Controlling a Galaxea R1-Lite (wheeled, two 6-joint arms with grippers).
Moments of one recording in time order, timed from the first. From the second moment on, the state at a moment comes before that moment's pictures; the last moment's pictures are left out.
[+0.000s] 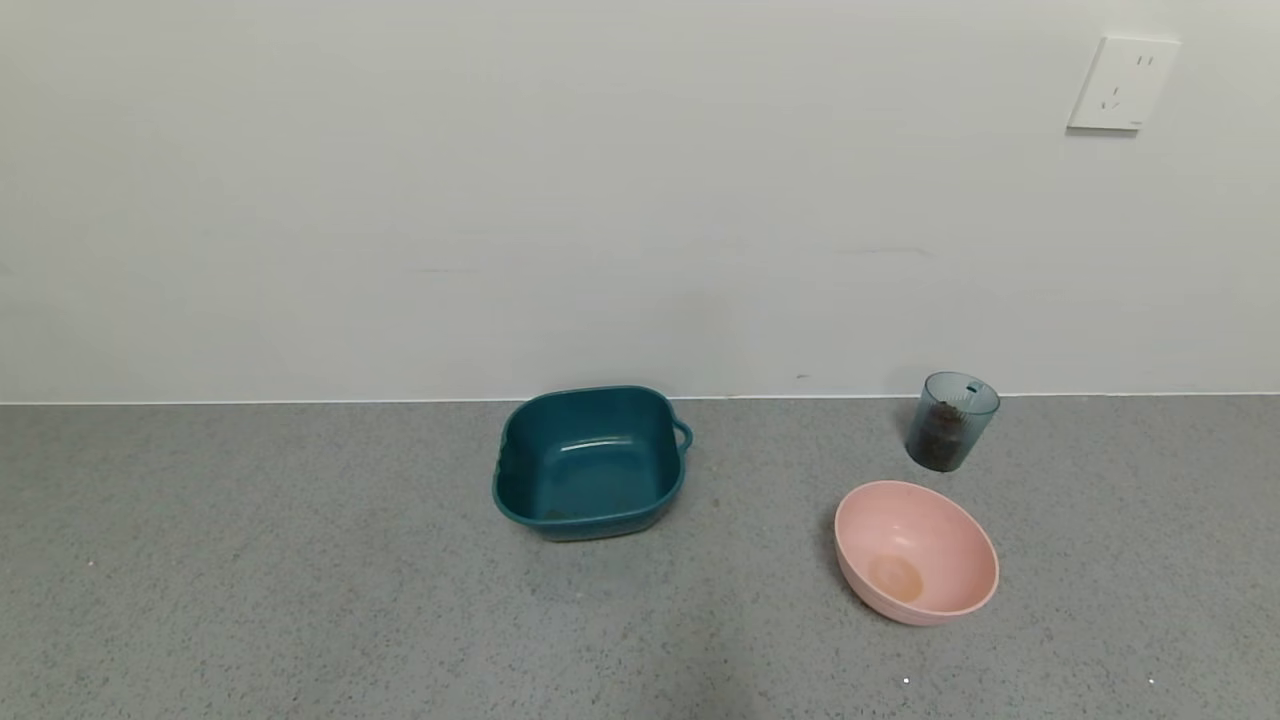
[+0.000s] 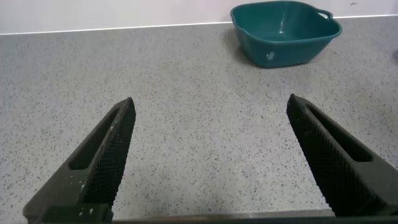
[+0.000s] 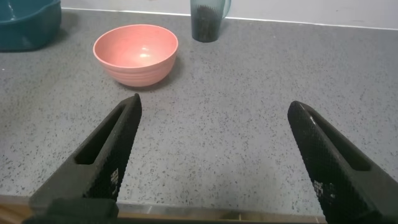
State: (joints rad) left arm 0.00 0.00 0.00 0.00 0.00 0.00; right arm 0.01 0.00 0.00 0.01 0.01 -0.01
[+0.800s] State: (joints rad) left arm 0.00 0.00 0.00 0.00 0.00 0.00; right arm 0.00 0.01 -0.06 0.01 0.00 -0.03
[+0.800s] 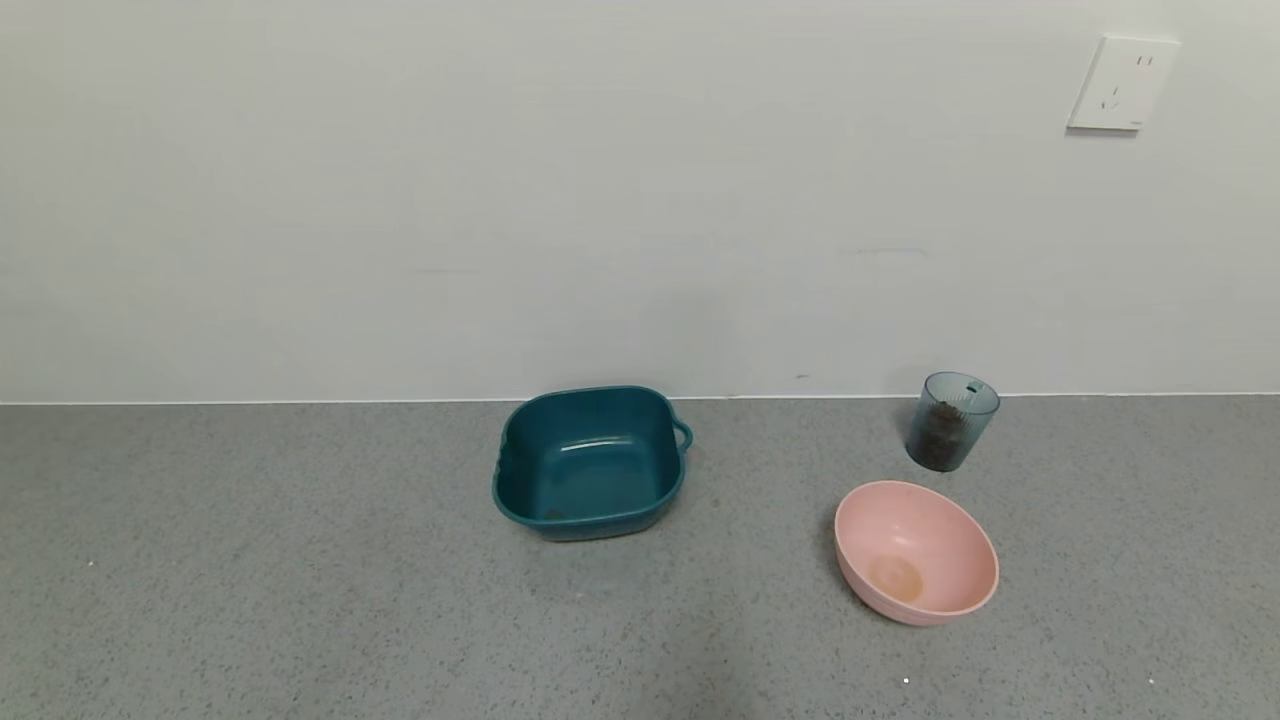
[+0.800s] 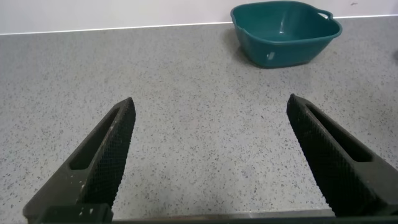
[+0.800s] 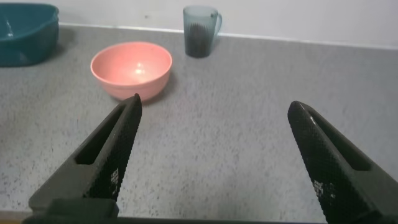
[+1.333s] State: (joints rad) left arm 0.00 0.00 0.00 0.00 0.00 0.00; right arm 0.00 0.39 -0.42 0.00 0.00 -0.06
